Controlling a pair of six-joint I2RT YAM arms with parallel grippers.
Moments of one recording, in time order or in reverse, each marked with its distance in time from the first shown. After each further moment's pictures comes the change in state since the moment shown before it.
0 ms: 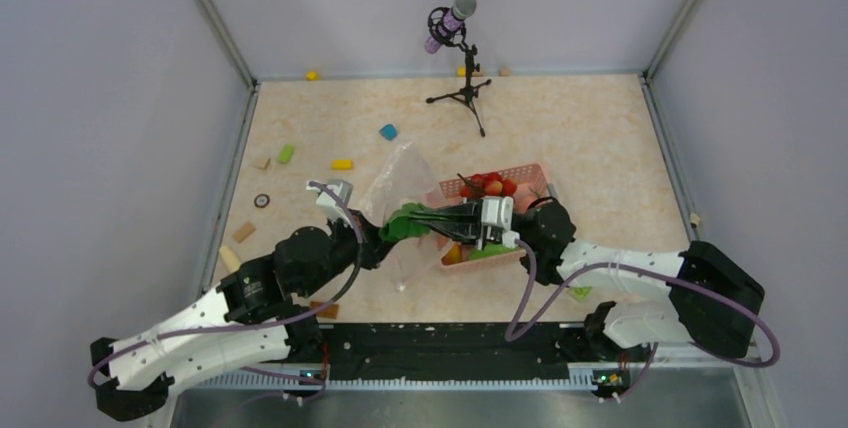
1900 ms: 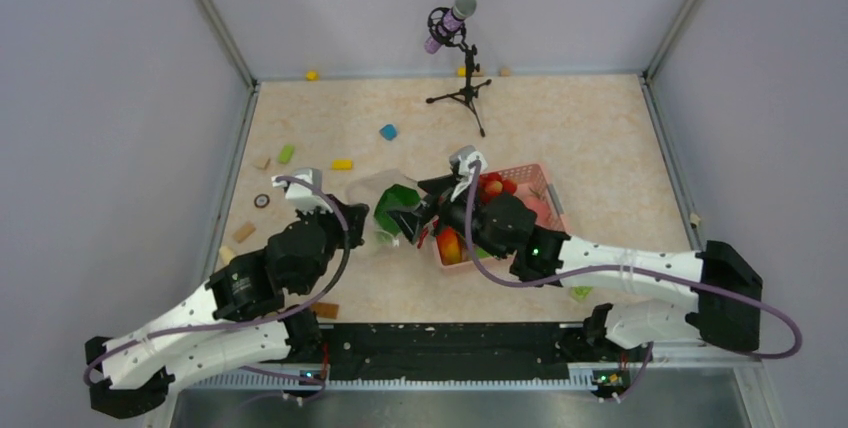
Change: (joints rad) left arm -0.005 0.058 0.122 -0.108 -0.365 0.059; right arm 0.190 0.035 0.270 -0.679 0.864 0.505
